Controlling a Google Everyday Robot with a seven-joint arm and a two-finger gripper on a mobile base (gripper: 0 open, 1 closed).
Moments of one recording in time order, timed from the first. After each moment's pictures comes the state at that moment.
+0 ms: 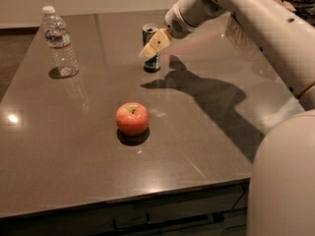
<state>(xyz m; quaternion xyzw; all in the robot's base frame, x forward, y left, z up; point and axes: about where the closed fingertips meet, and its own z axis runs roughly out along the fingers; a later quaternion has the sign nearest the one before) 0.735 -0.011 0.913 -0.48 0.79 0.14 0.35</state>
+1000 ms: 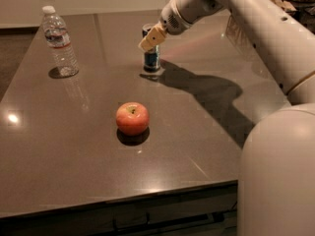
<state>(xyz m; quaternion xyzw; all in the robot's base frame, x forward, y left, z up) 0.741 0.007 0.921 -0.49 0.78 0.18 0.35</state>
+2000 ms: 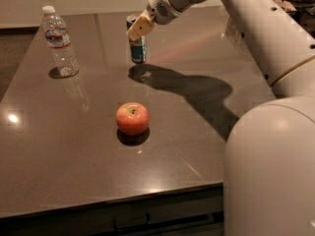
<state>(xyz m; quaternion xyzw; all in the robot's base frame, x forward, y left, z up) 0.728 0.046 0.954 -0.52 0.75 0.21 0.36</state>
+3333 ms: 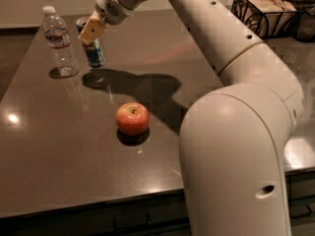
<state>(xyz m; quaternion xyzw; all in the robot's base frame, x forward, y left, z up) 0.701 0.177 0.961 -0.61 0.68 0.24 0.33</state>
